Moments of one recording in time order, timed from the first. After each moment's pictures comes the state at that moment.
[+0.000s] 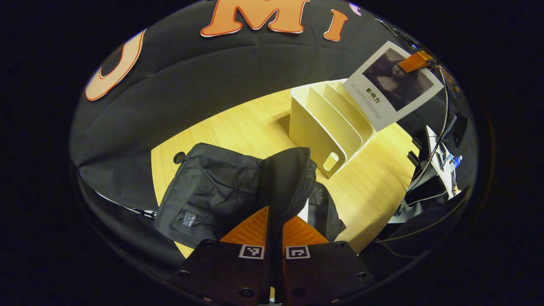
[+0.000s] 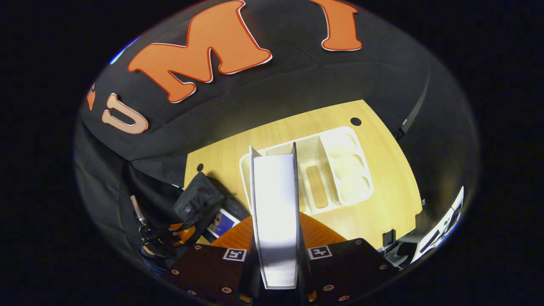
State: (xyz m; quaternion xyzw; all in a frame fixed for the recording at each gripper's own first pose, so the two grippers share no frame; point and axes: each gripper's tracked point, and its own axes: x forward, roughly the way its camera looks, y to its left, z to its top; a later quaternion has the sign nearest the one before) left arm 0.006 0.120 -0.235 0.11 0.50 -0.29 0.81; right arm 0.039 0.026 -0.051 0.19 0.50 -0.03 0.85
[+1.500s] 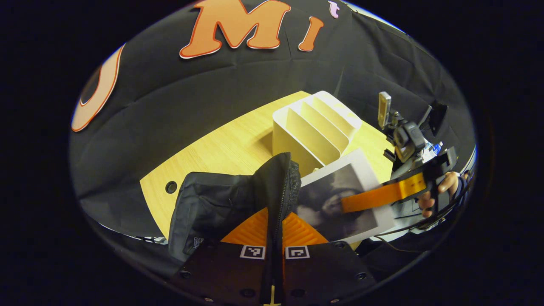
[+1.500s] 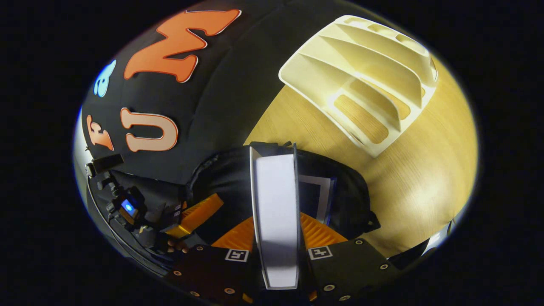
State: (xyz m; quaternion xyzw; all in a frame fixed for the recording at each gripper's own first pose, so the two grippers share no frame) left arm 0.039 0.118 -0.188 0.11 0.45 -0.39 0.80; right arm 0.010 0.272 -0.215 0.47 0.44 0.04 0.76
